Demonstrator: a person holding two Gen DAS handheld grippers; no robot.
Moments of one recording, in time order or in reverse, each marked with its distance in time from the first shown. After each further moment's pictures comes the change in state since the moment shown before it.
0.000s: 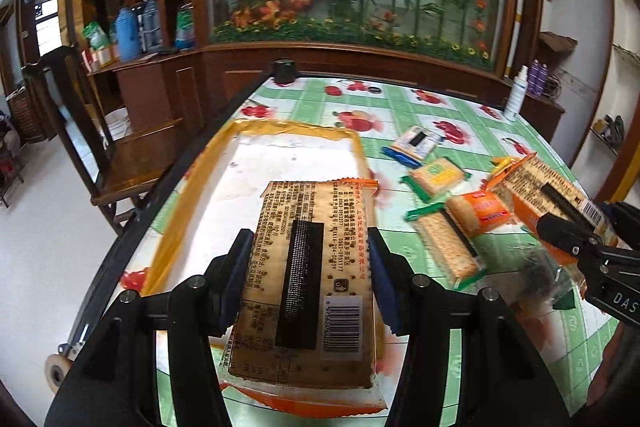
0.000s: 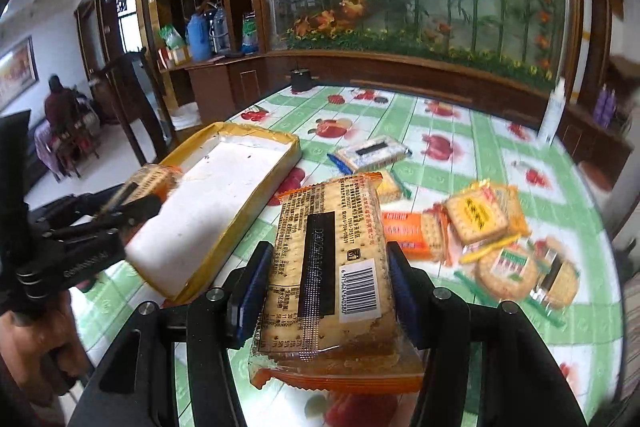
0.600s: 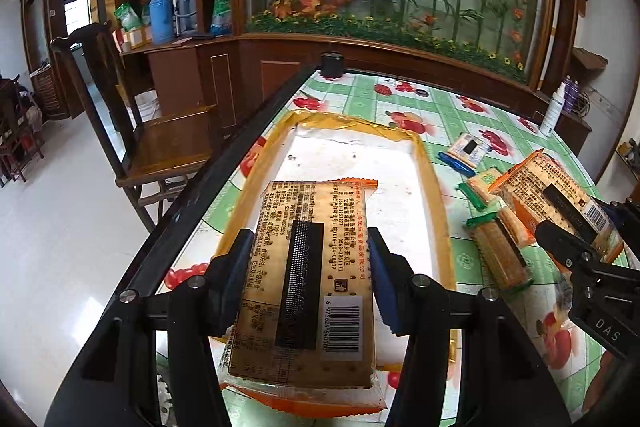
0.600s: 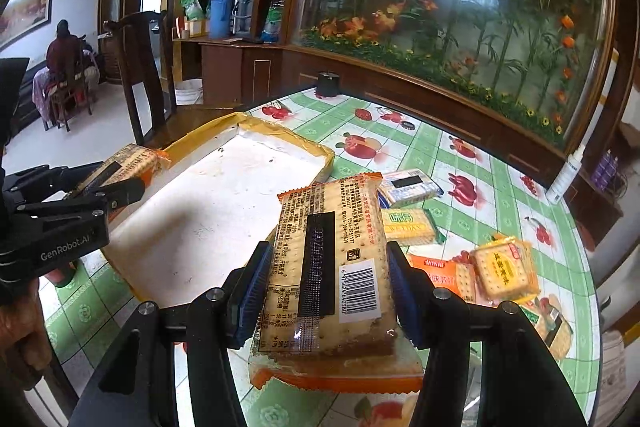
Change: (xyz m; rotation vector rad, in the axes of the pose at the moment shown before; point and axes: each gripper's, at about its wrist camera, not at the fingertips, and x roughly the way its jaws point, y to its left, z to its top) left arm 0.011 0.048 -0.001 -0.075 0.015 0.080; right arm 0.036 0.067 0.020 -0.189 -0.013 -0.061
